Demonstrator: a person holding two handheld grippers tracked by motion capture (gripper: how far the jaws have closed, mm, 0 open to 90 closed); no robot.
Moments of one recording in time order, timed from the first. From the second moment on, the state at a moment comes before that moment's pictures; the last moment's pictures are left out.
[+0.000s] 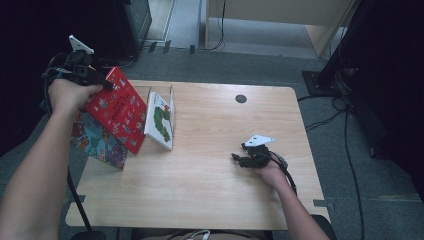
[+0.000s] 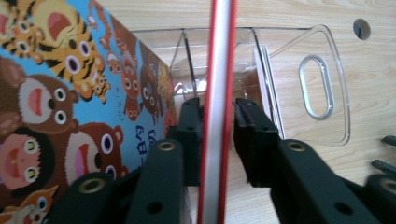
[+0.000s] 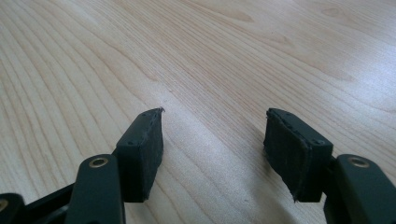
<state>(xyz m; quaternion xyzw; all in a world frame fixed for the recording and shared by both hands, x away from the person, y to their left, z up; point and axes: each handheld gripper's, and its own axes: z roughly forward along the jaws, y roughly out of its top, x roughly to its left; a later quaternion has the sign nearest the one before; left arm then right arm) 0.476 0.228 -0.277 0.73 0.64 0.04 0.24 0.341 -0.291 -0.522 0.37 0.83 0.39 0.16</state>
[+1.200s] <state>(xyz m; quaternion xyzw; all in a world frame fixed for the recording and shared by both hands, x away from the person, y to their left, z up) 0.449 0.231 -0.245 0.72 0.61 0.07 0.31 0.341 -0.290 -0.522 0.37 0.83 0.39 0.16</state>
